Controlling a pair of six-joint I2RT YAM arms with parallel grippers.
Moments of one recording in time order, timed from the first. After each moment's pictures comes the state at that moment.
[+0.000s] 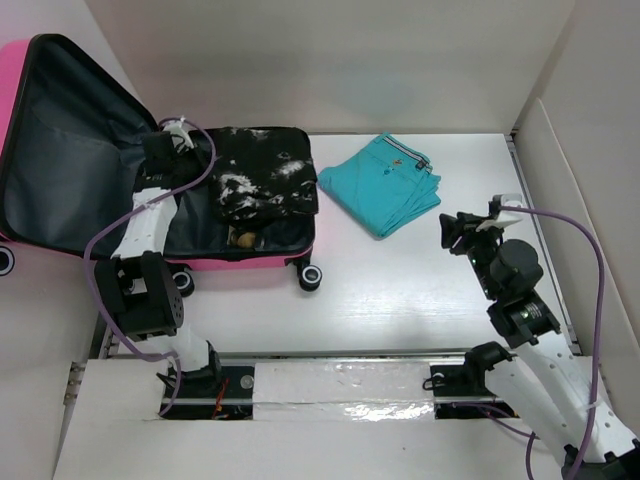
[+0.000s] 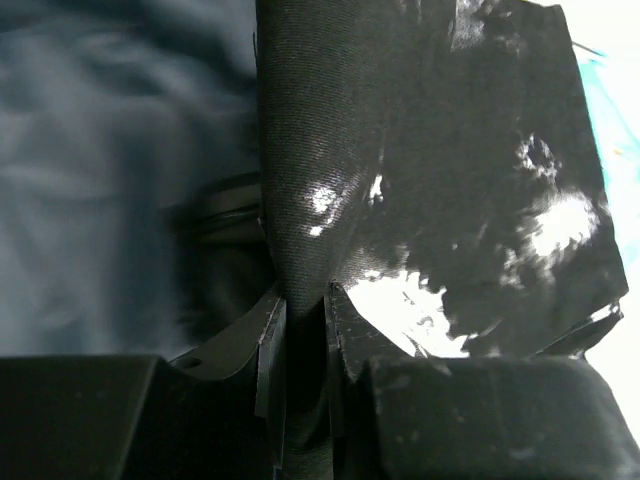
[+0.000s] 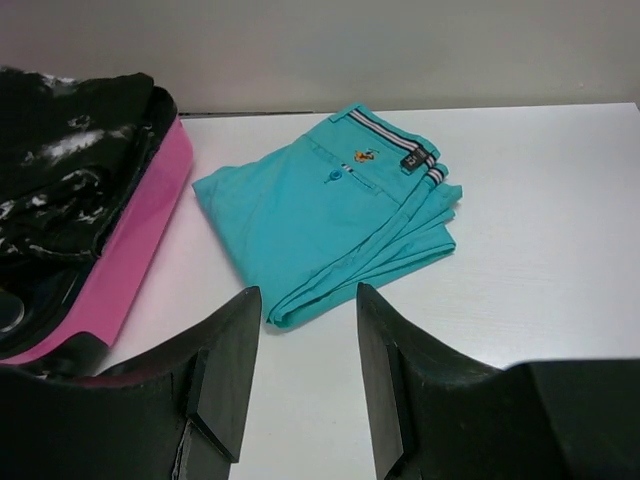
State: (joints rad) left arm 0.13 1.61 1.33 -0.32 0.37 -0.30; right arm 0.37 0.57 0.60 -0.03 0.20 0.17
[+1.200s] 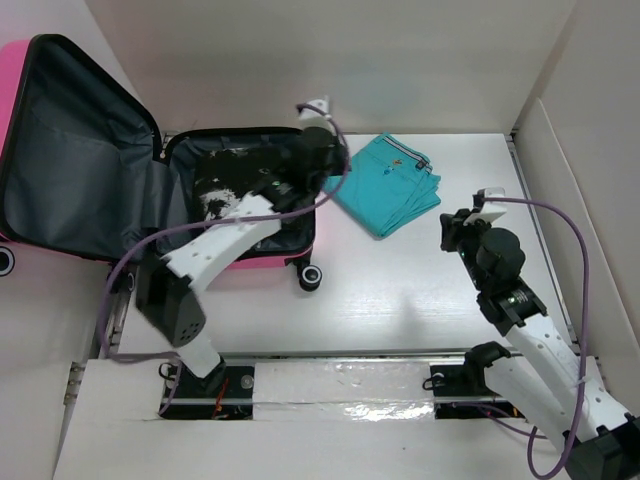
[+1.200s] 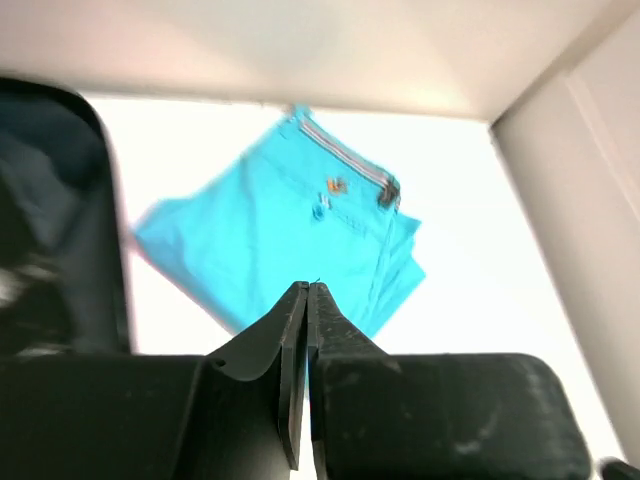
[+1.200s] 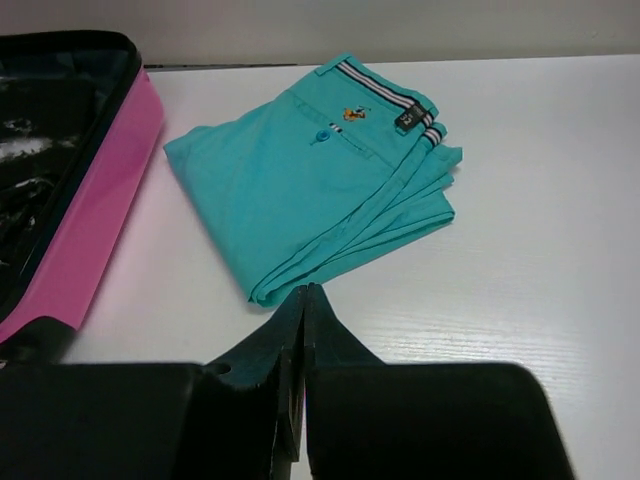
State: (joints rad) left arm -0.68 1.56 1.51 -0.17 -0.34 -0.49; right arm 0.37 0.70 0.59 0.01 0.21 0.17
